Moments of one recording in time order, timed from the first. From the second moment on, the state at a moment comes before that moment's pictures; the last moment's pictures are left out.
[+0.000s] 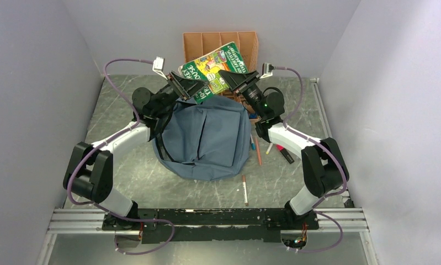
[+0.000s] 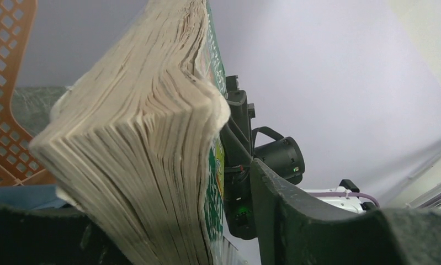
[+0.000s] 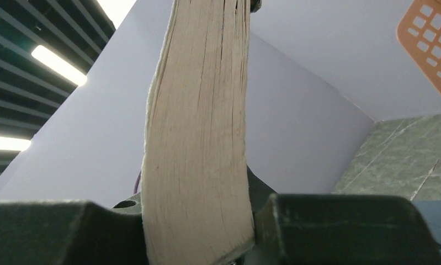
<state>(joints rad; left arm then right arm) -0.40 1.54 0.98 1.03 0.58 -1.15 0.44 1.62 0.99 1.12 -0.28 1.28</state>
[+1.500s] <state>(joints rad) -0.07 1.17 1.18 -0.31 -0.07 -0.53 0.80 1.75 1.47 -0.07 0.13 0.74</state>
